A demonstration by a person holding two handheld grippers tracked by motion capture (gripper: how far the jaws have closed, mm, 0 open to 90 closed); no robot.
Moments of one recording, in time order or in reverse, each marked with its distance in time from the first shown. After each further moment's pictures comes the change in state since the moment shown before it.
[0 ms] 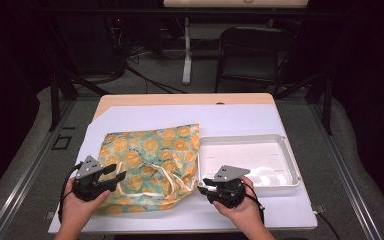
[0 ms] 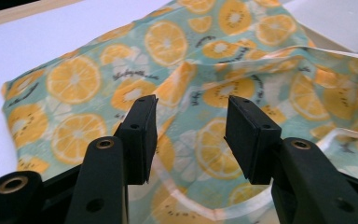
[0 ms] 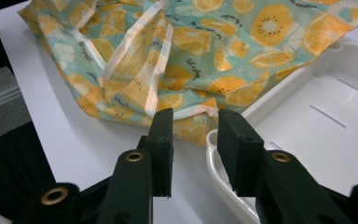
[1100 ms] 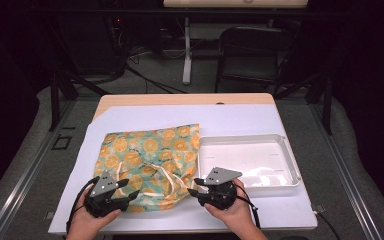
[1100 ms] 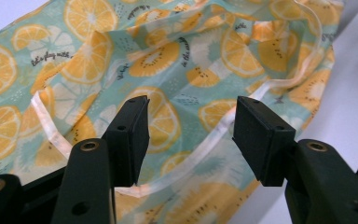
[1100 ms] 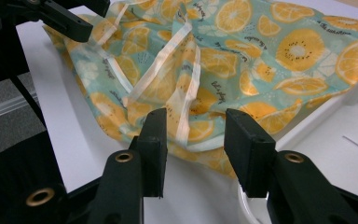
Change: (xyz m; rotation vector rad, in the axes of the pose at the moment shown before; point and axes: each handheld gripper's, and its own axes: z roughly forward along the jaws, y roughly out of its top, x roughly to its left) left arm -0.045 -0.018 0.004 0.073 -0.109 0.161; right arm 0.014 0.004 0.014 -0.059 0.047 -0.031
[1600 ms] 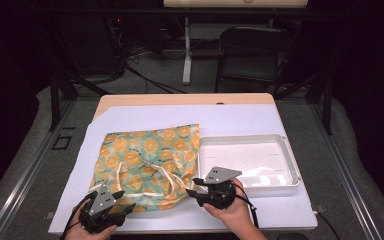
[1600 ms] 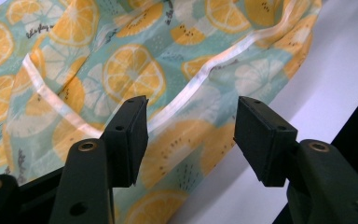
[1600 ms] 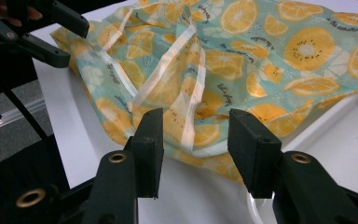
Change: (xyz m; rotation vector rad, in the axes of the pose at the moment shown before) left arm -0.017 -0.025 -0.013 0.050 0.042 0.053; right arm -0.002 0.000 0.004 -0.017 0.034 0.034
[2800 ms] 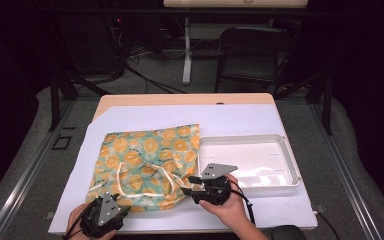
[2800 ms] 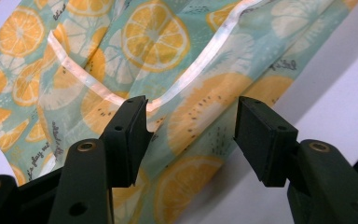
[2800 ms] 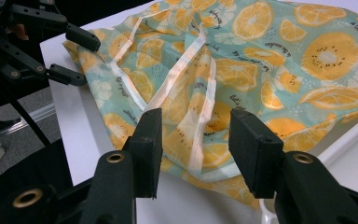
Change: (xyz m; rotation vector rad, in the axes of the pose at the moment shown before) left arm -0.008 -0.015 0.009 0.095 0.153 0.134; right arm -0.004 0.006 0.012 -0.003 0.054 0.016
